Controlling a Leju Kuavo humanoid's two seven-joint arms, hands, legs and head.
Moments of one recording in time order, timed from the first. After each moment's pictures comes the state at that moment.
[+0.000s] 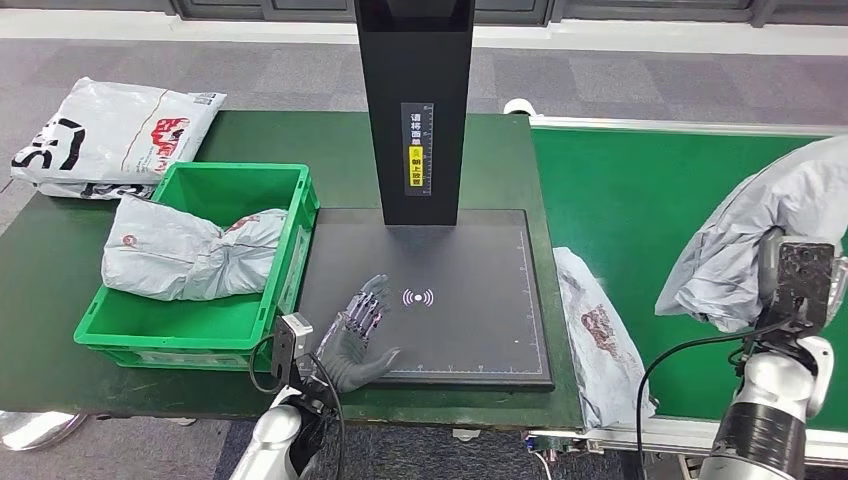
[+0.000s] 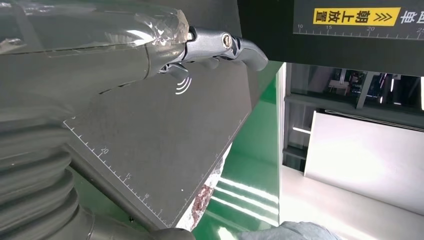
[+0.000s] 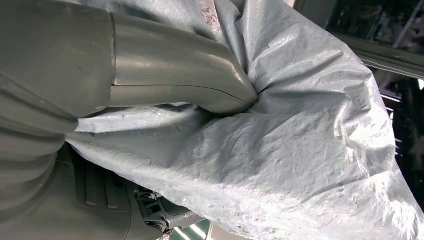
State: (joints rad) left arm -0.14 -0.31 -0.07 -1.09 -0.09 -0.35 -0.52; right arm -0.38 0.04 -0.60 -1.19 0.44 -0.04 -0.40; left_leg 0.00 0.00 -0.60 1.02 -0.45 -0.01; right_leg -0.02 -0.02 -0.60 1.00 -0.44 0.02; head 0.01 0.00
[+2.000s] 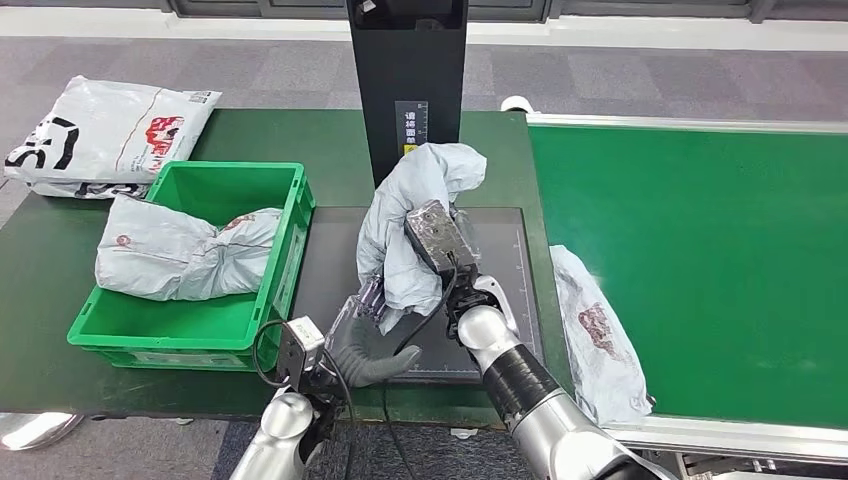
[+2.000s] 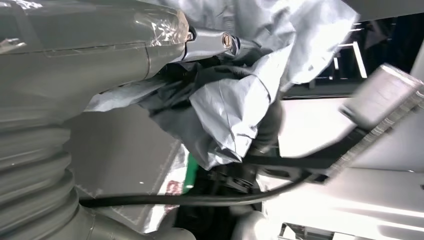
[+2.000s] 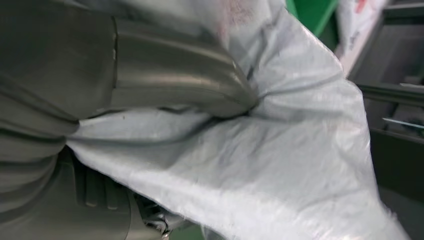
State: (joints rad) left arm -0.14 -0.31 -0.18 -1.23 -0.21 -0.30 -0.62; right arm -0.63 0.36 0.46 -0.64 0.09 -0.25 -0.28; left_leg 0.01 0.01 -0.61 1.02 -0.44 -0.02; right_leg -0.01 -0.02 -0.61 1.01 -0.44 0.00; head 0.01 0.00
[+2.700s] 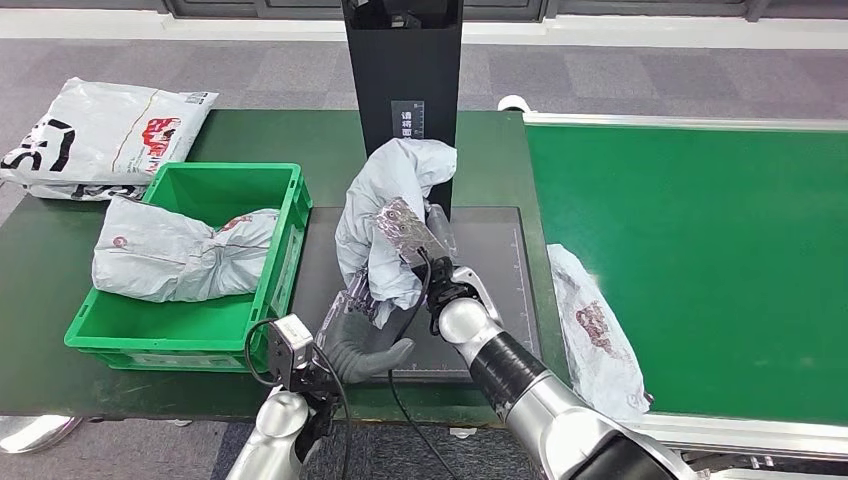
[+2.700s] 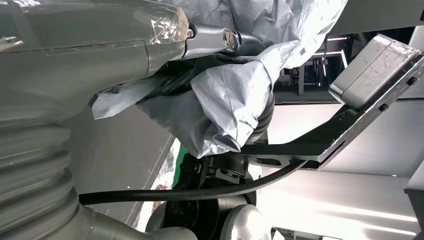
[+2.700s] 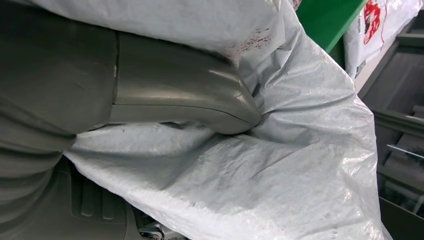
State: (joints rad) left arm -0.14 -0.31 -0.18 -1.26 -0.21 -0.29 -0.63; right arm -0.72 0.36 0.66 -0.55 -0.02 -0.25 -0.25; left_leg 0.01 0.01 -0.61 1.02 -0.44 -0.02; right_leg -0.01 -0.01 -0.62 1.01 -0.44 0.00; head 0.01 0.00
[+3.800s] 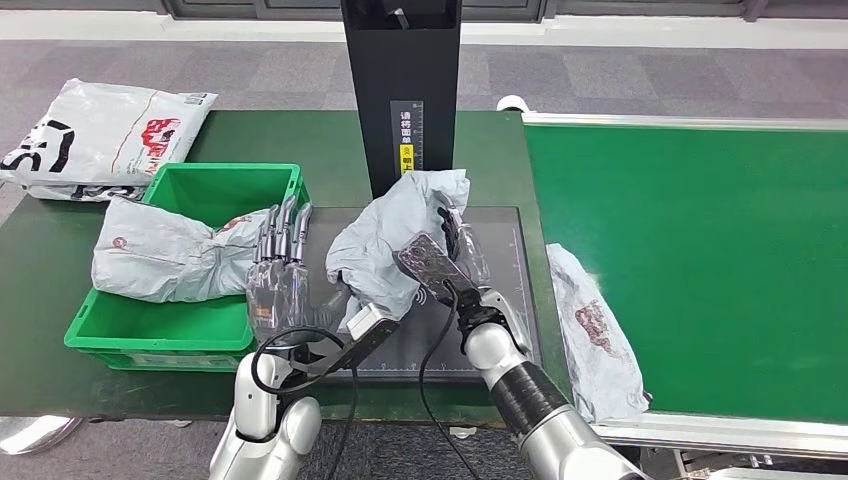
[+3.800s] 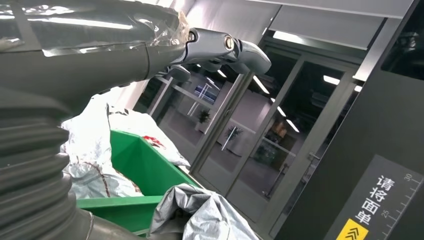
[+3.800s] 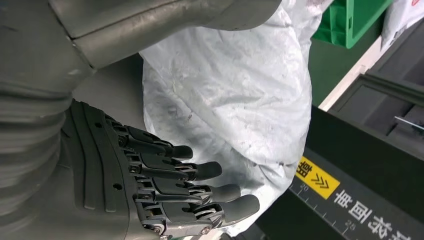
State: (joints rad) left arm -0.13 -0.30 -0.18 -1.44 -1.44 0.70 -0.10; right arm -0.55 0.33 0.37 -0.67 0.38 -0.24 -0.31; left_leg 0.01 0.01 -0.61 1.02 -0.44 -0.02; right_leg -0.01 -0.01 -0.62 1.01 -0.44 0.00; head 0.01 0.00
